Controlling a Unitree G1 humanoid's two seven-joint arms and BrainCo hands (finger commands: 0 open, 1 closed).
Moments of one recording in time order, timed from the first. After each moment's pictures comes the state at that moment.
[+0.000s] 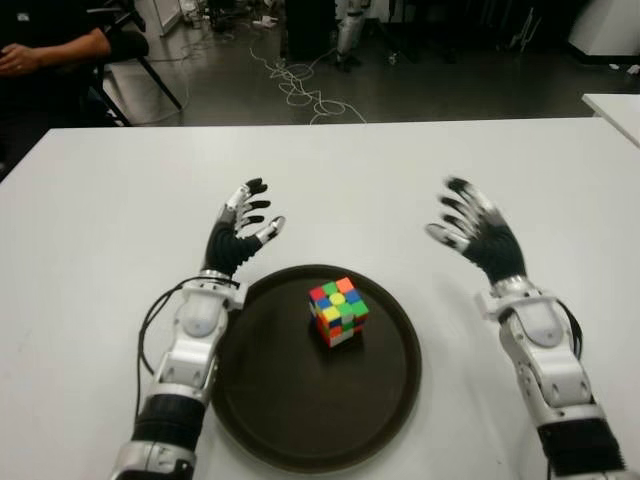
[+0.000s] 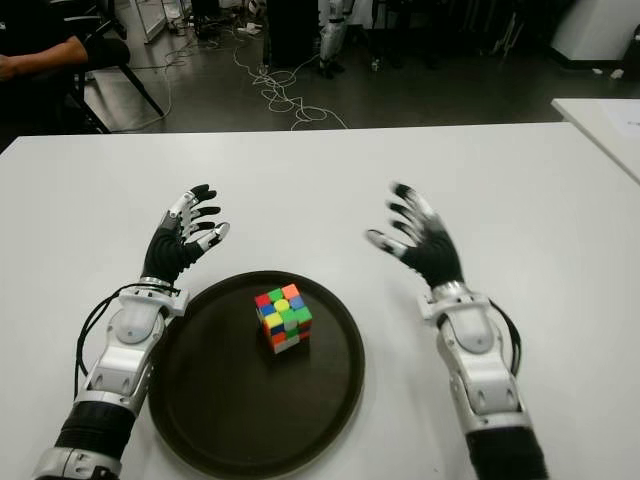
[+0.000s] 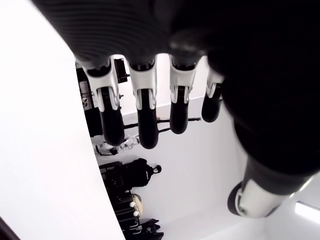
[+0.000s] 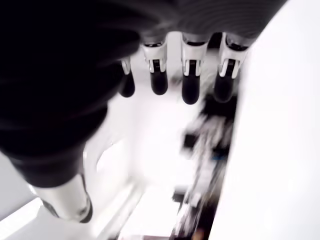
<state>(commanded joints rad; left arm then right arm) -0.23 0.06 -0.03 0.35 0.12 -0.28 0.03 -0.18 -0.18 -0.05 0.16 0.16 -0.04 -0.02</state>
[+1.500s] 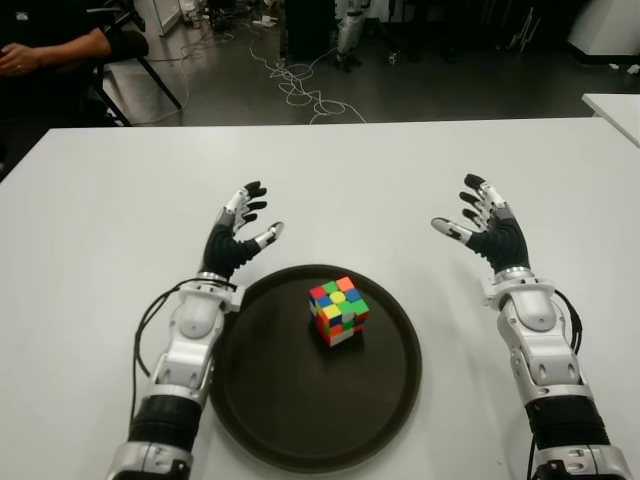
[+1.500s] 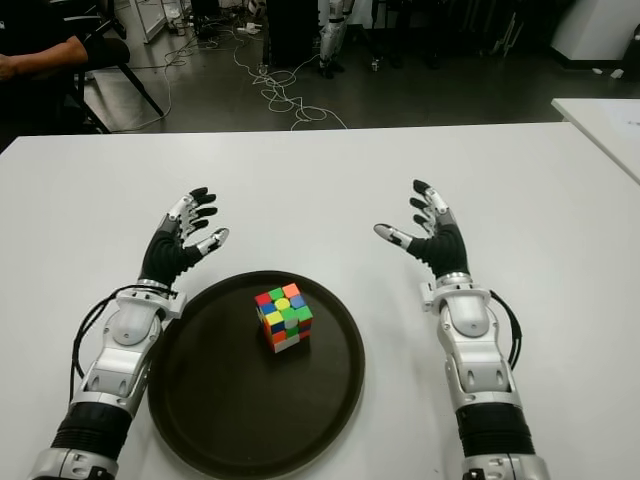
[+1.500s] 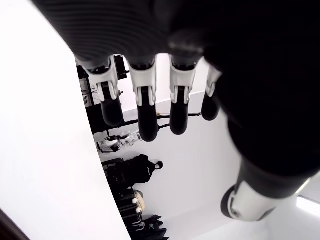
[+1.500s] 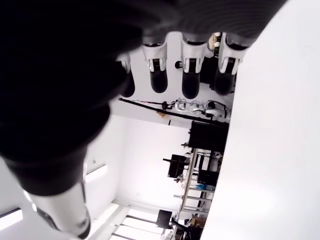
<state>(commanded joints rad) -0.23 0.07 -0.02 0.34 0.11 -0.27 0.00 -0.23 -0.15 -0.08 0.25 0.04 -0.08 0.02</state>
